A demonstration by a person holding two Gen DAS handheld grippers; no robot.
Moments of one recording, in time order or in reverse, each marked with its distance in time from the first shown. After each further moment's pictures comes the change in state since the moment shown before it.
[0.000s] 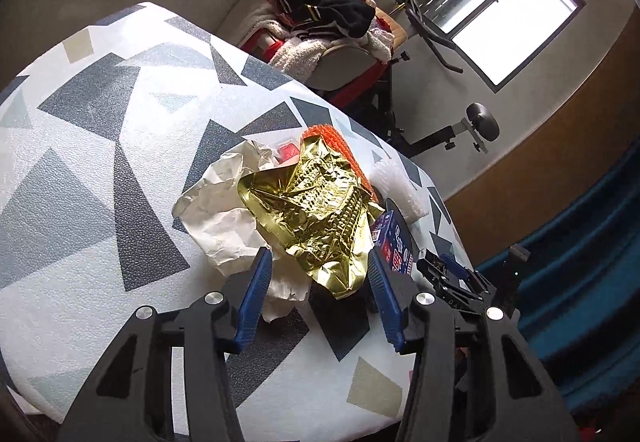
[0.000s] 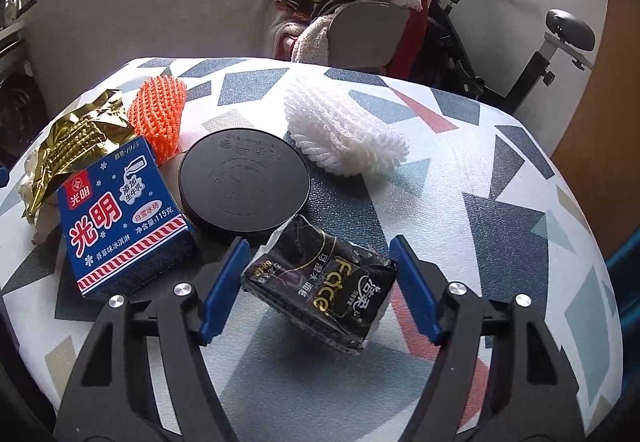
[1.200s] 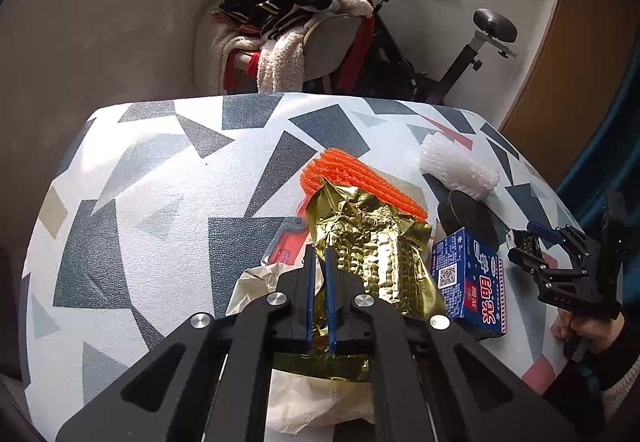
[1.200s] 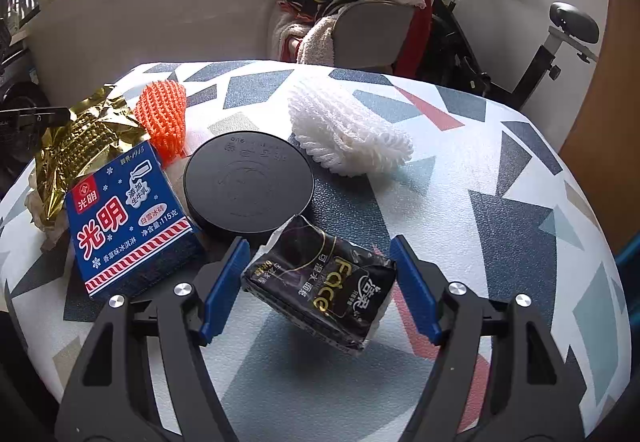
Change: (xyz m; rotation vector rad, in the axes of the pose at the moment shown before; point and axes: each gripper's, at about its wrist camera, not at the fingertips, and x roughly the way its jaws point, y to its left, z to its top) left arm 0.061 -0.048 0.059 0.485 0.060 0.256; right arm 0.001 -0.005 0.000 0.017 -0.003 0.037
